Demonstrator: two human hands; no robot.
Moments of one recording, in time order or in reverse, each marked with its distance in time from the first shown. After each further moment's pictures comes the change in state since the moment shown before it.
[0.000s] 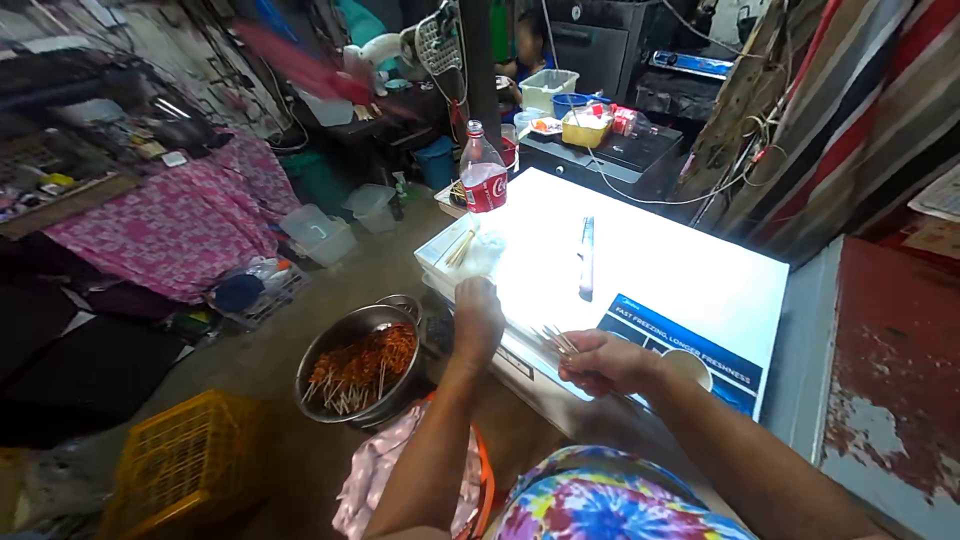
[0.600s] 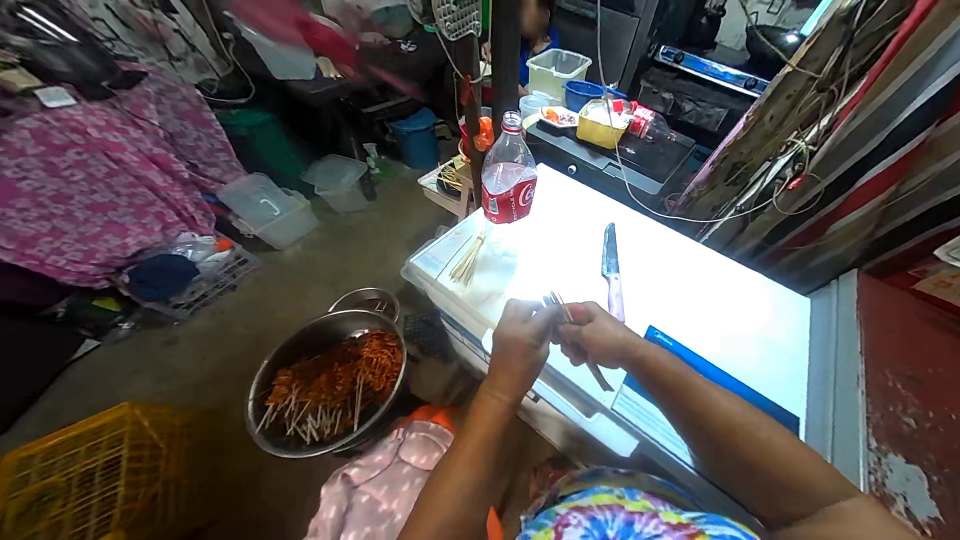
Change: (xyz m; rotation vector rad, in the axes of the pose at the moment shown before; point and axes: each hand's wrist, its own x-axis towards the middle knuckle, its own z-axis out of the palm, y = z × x) left_hand 0.033 -0.055 0.049 -0.291 -0.011 0.292; right_hand 0.134 -0.061 -0.020 -0.191 0.386 0.020
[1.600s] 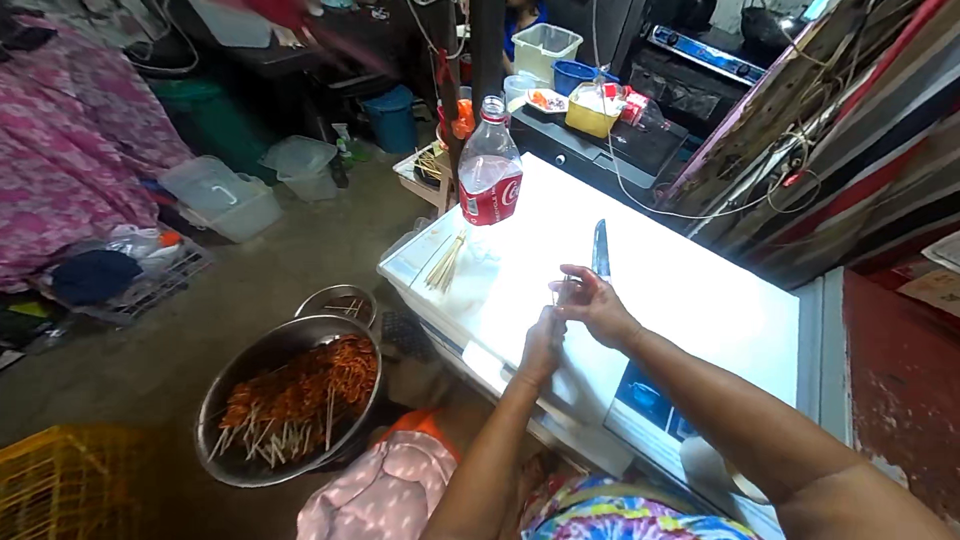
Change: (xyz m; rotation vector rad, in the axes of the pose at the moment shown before) left_hand -0.010 -0.033 0.113 -0.498 -0.208 -0.447; right_hand 0.051 0.024 -0.054 0.062 0.256 -0.363
